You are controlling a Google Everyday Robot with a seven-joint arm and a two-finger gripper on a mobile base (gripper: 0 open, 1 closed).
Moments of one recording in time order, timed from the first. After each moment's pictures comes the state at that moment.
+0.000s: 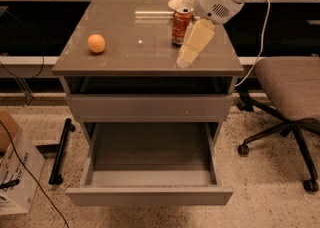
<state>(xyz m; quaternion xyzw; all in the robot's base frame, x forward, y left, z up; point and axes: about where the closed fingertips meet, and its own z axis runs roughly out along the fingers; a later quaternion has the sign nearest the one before) 0.606 -0.073 0.972 -0.65 0.69 0.07 0.31</state>
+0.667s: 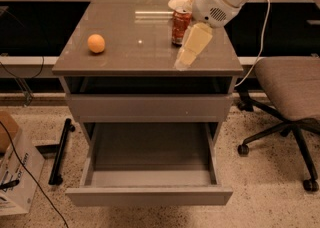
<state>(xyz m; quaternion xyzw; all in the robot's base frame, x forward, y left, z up) 0.608 -0.068 0.961 -0.64 0.70 0.07 0.30</state>
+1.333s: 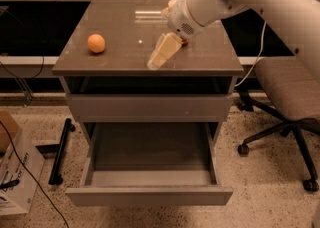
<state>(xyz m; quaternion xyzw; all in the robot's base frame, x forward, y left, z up) 0.666 -0.007 0.922 -0.61 0.68 0.13 0.38</state>
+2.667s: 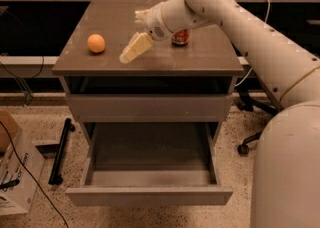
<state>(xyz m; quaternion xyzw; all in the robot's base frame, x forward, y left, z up) 0.732 0.068 0.893 -0.58 0.66 0.21 0.44</state>
